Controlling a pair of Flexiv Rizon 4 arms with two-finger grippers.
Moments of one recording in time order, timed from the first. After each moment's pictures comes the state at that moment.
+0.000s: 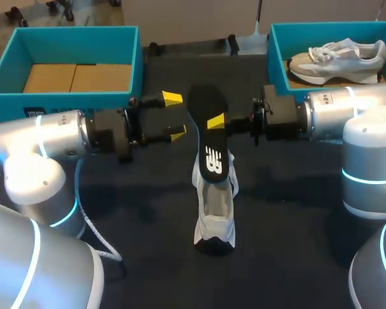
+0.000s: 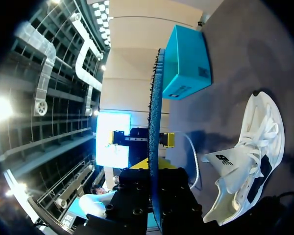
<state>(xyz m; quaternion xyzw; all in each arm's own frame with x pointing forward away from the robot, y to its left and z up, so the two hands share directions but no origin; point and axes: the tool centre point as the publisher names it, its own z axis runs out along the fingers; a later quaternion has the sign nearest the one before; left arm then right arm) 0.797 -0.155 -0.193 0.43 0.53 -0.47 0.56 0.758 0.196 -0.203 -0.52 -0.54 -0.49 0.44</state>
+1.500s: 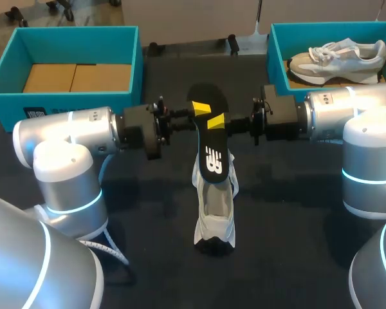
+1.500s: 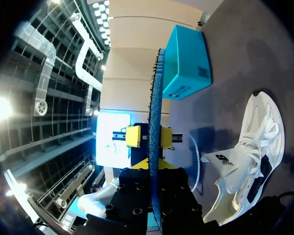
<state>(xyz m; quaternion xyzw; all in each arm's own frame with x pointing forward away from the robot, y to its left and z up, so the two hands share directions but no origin) 0.809 -0.208 -0.201 0.44 0.52 -0.47 0.55 0.758 0.196 -0.203 -0.52 -0.54 -0.49 0.44</state>
